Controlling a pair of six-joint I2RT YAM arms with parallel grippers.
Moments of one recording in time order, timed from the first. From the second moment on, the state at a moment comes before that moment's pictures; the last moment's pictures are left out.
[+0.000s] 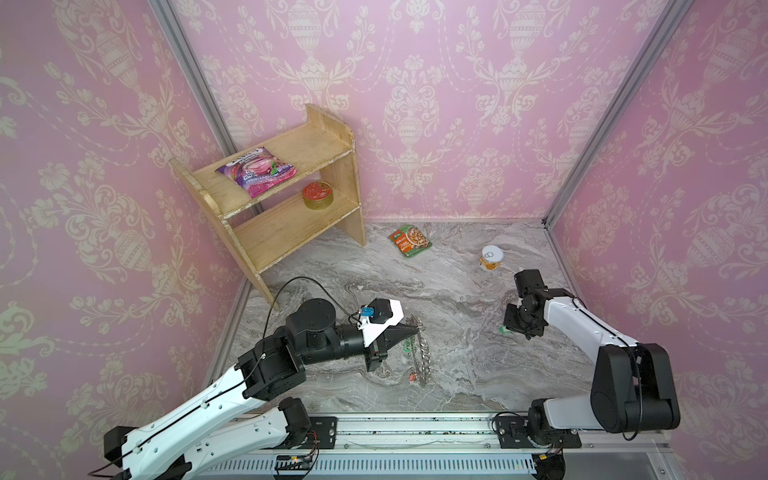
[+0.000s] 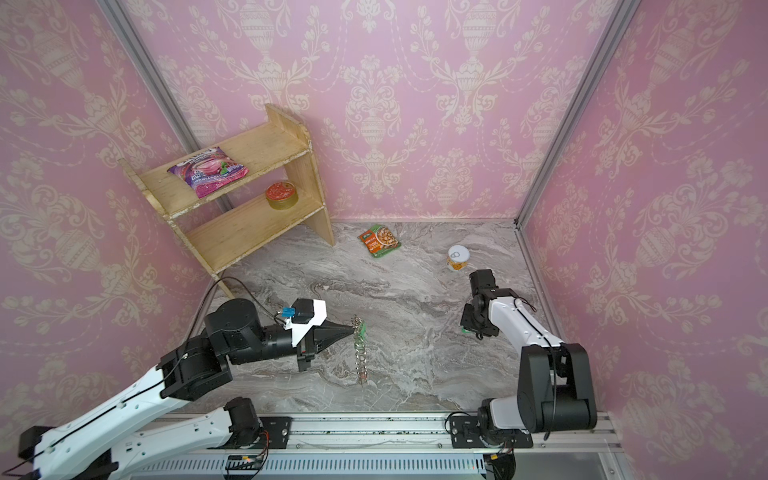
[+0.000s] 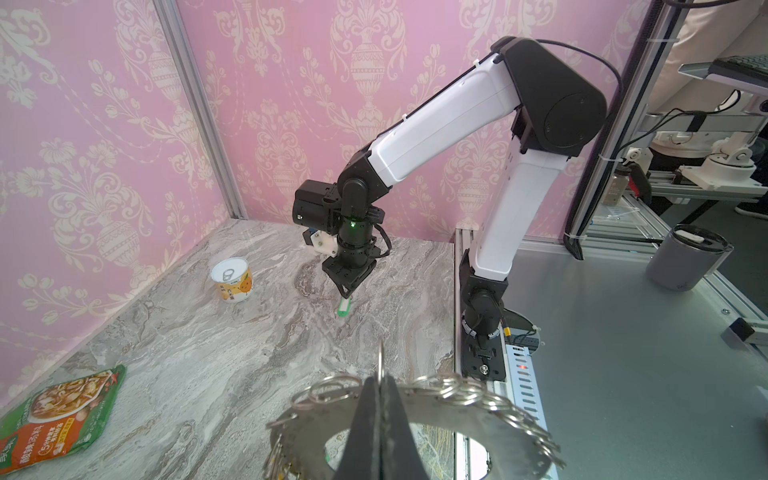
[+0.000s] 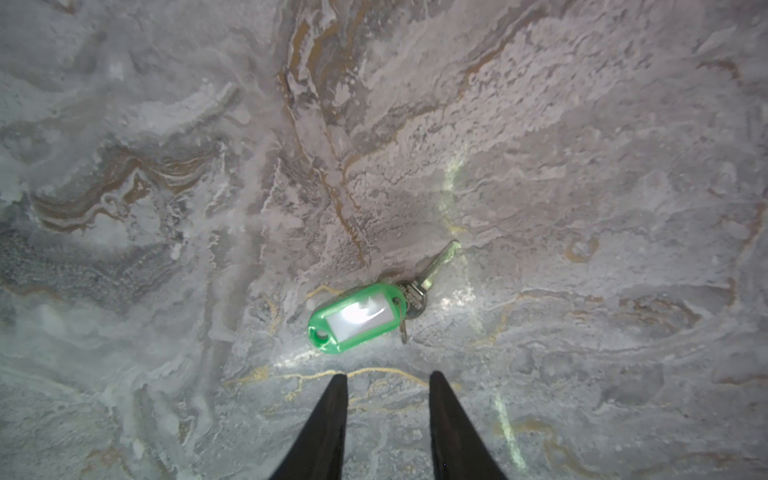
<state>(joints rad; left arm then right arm) -0.98 0.78 0.97 -0.34 0.34 0.07 0.01 1.41 0.82 -0.75 0.11 0.39</state>
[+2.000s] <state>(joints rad) -0.98 0.75 0.96 -0.35 0.34 0.08 -0.01 1.57 0.89 -0.78 0.14 0.34</state>
